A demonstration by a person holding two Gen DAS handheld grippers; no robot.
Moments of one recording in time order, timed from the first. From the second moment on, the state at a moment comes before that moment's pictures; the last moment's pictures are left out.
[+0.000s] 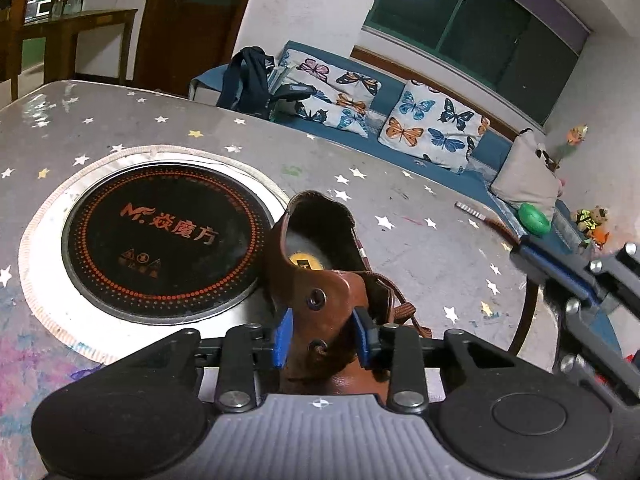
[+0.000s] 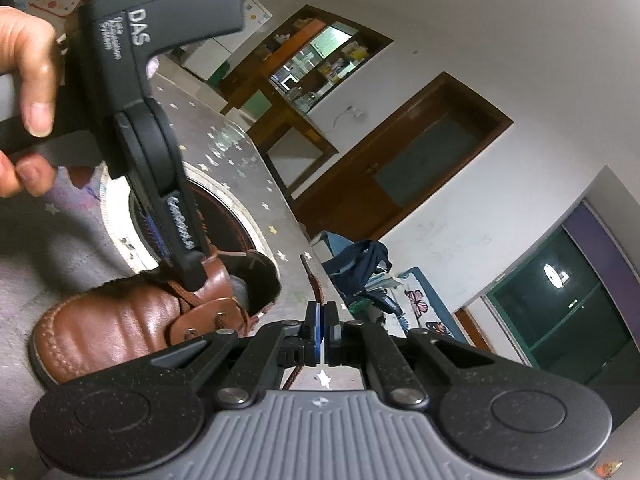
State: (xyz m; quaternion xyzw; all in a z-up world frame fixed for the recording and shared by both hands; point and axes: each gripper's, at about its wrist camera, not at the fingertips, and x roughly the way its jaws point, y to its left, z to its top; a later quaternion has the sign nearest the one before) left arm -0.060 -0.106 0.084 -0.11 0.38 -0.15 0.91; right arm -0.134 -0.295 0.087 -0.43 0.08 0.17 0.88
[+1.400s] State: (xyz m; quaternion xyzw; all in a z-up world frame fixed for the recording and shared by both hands) left arm -0.087 -0.214 0.057 0.18 0.35 -0.05 0.92; right arm -0.111 -0.377 0.184 -0.34 -0.03 0.00 0.94
